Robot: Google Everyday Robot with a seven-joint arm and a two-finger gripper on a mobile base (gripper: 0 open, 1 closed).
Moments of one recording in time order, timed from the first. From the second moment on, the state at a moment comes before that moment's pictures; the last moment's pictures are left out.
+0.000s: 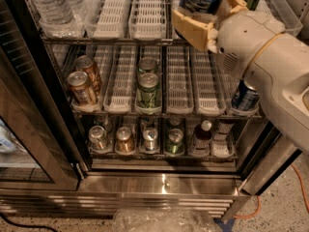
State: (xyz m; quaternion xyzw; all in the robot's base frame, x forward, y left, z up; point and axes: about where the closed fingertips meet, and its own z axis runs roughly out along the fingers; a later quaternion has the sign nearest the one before) arm 0.519 -0.076 1.092 -0.27 0.57 0.15 0.76
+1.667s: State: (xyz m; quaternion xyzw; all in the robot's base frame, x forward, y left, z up) arm 0.472 -0.086 0.998 -0.41 0.64 0.23 0.60
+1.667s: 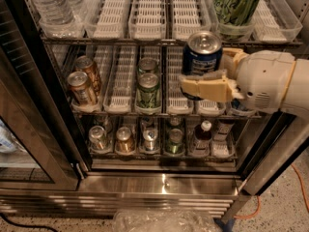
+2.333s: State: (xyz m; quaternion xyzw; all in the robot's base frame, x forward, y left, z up) arm 0.440 -0.086 0.995 -0.45 0.64 0.30 0.55
